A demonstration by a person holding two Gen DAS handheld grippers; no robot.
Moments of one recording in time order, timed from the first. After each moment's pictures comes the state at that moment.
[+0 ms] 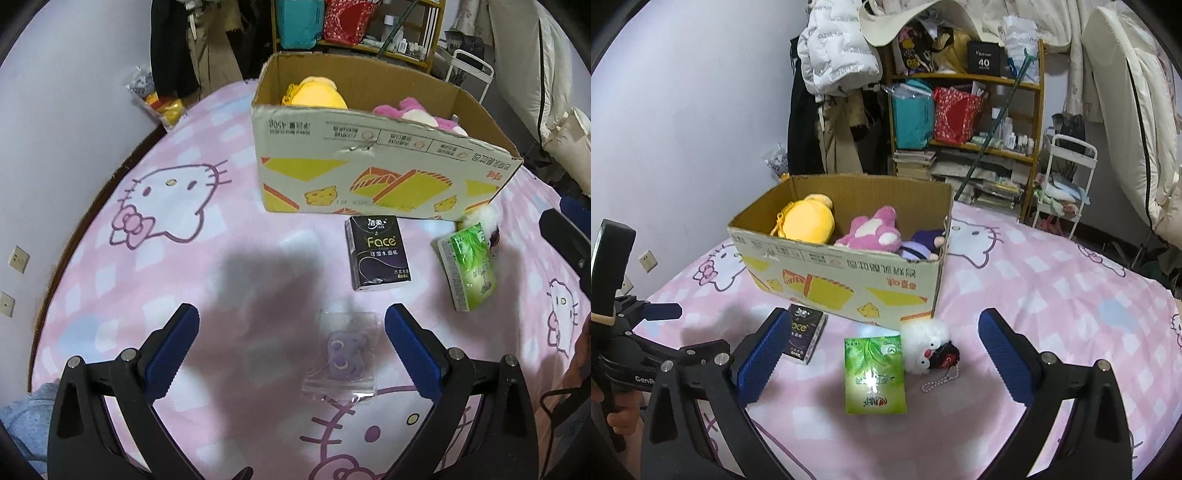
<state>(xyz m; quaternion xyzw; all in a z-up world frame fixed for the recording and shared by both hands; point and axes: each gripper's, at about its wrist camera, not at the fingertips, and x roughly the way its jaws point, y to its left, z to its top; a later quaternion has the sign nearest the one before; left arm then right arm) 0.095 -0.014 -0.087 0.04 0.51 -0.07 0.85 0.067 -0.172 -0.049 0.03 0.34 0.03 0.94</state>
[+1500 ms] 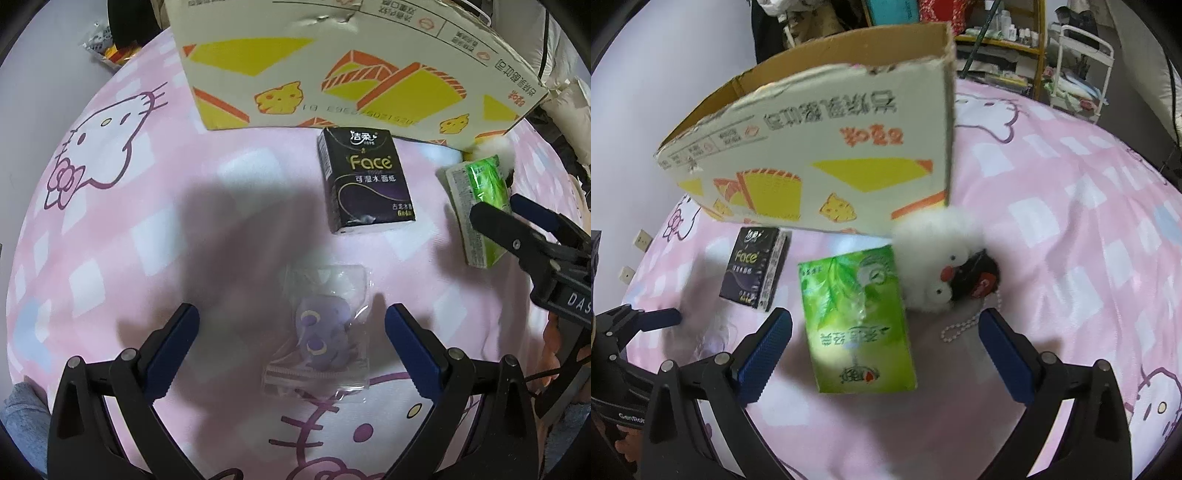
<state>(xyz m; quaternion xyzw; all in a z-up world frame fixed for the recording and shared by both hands) 0.108 -0.036 -0.154 0.05 0.61 -0.11 0.78 0.112 -0.176 -0.144 0.09 0.50 0.04 0.86</state>
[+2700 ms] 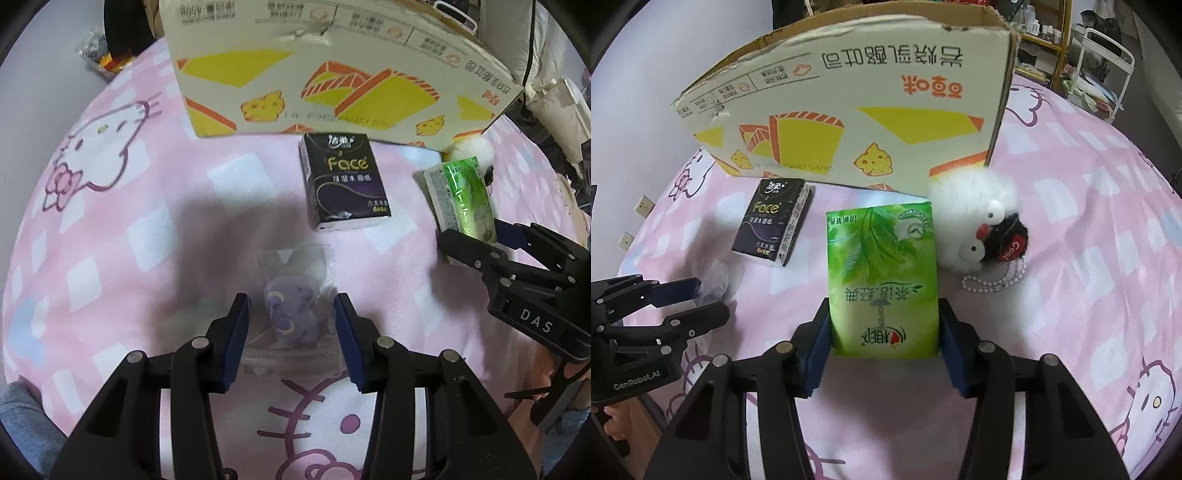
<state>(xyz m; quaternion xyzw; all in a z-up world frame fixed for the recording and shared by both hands) 0.091 -0.028 -0.140 0.05 0.59 -0.13 0.79 0.098 -0.155 -0.147 0.06 0.53 0.06 0.84</state>
